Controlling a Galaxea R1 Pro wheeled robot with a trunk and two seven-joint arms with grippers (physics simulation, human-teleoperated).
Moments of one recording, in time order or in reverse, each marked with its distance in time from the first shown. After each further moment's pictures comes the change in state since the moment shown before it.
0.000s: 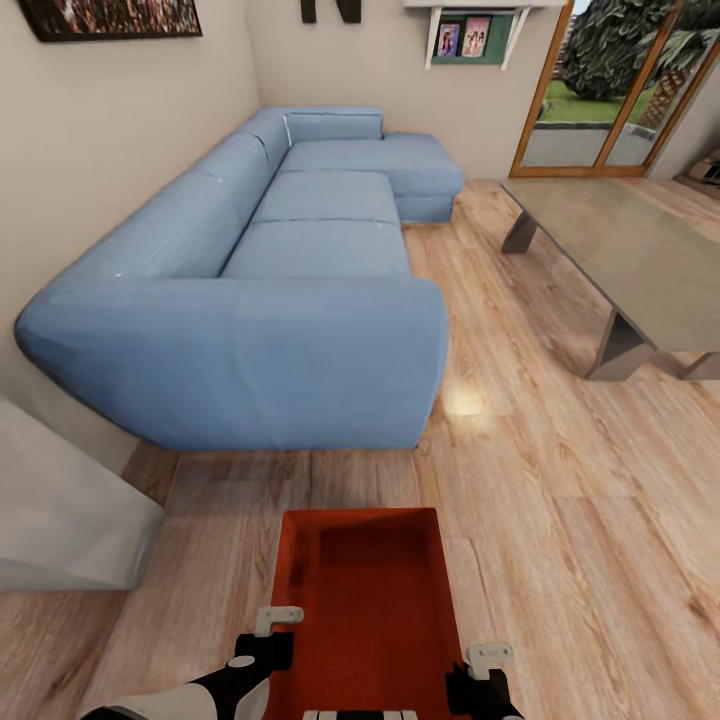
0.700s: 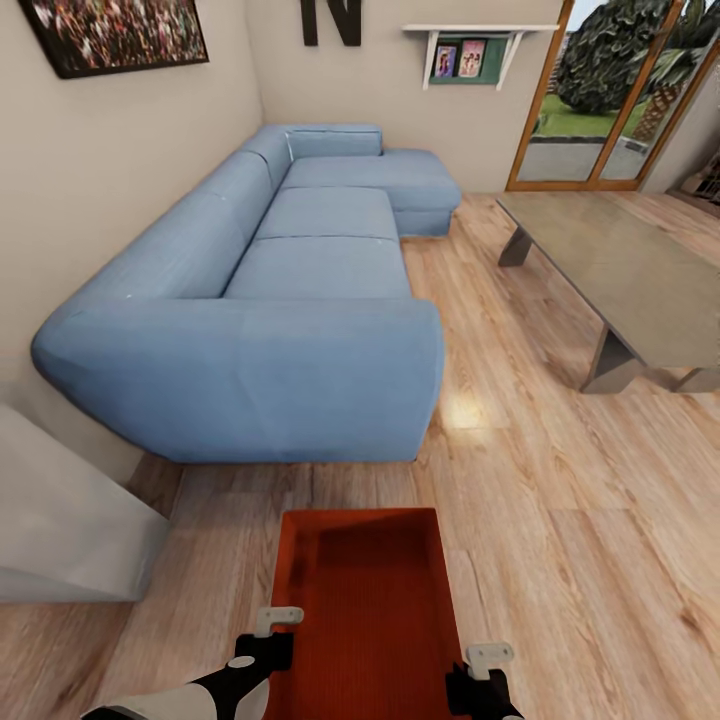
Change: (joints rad) left arm 0.000 0.000 0.002 0.002 0.000 0.000 0.000; right arm 0.000 0.000 0.000 0.000 0.001 0.003 0.001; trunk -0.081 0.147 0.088
